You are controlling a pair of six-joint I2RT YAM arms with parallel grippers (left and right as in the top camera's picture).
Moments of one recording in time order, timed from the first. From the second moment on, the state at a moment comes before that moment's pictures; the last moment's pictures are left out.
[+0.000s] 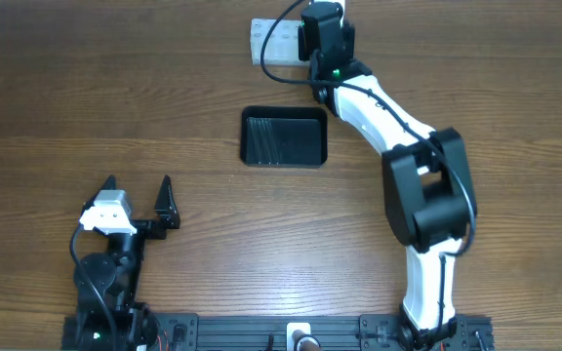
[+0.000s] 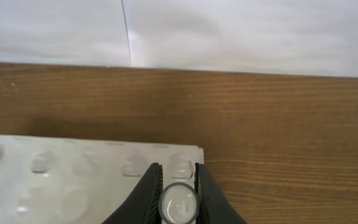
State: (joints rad) left arm -0.02 0.01 0.01 -0.07 0.03 -0.16; right arm 0.37 2.12 1.60 0.02 0.39 0.14
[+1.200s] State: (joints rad) left arm -0.02 0.01 0.01 -0.07 0.03 -0.16; right arm 0.59 1.89 1.49 -0.63 0.28 0.48
